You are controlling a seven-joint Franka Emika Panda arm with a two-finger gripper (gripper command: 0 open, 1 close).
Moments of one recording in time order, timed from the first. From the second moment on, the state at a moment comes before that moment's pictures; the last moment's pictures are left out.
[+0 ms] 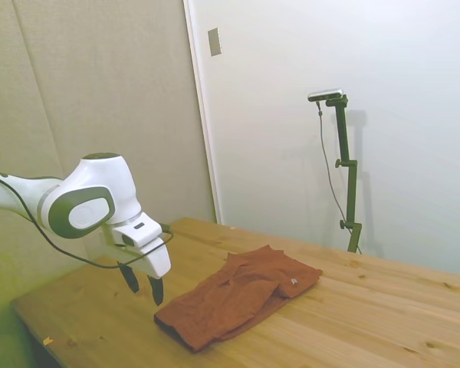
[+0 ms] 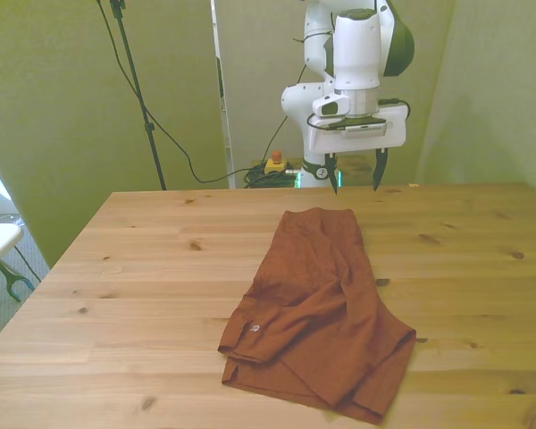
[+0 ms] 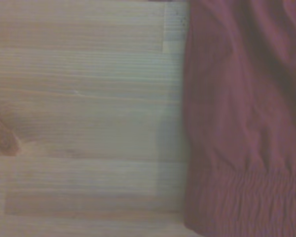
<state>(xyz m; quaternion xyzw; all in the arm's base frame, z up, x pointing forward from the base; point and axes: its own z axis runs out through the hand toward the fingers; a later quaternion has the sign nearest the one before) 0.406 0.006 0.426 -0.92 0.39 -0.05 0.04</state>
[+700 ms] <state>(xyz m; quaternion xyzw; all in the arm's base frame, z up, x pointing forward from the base) 0.387 -0.193 0.457 -0.87 0.48 -0.01 0.11</state>
